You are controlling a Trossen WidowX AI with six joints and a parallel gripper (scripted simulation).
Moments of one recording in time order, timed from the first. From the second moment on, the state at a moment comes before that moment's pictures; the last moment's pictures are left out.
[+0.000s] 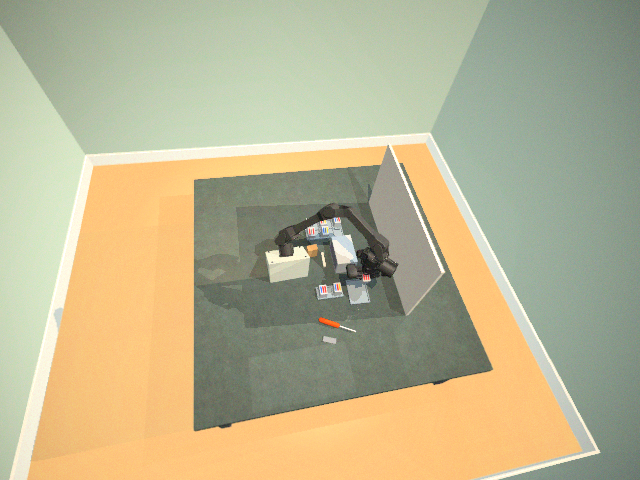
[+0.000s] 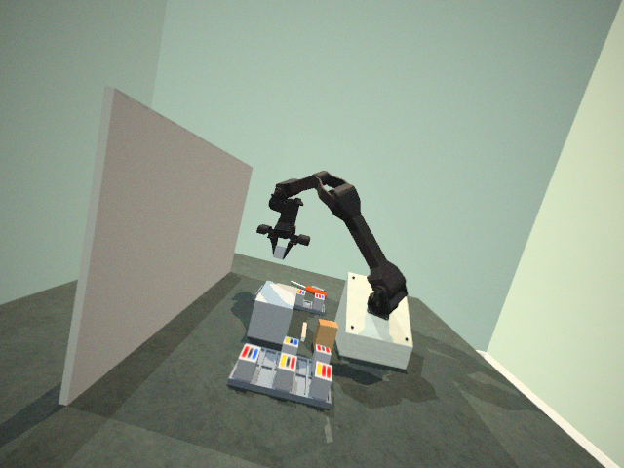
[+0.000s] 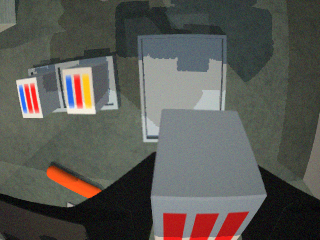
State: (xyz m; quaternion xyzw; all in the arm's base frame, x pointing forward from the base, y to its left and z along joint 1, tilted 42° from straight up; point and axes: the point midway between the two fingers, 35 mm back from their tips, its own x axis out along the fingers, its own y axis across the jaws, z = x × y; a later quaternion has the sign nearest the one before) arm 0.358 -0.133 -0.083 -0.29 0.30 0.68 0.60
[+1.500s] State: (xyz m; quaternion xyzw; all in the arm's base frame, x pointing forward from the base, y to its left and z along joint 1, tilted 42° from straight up) arm 0.357 -0.103 -0.122 -0.30 0.30 0.68 0.60
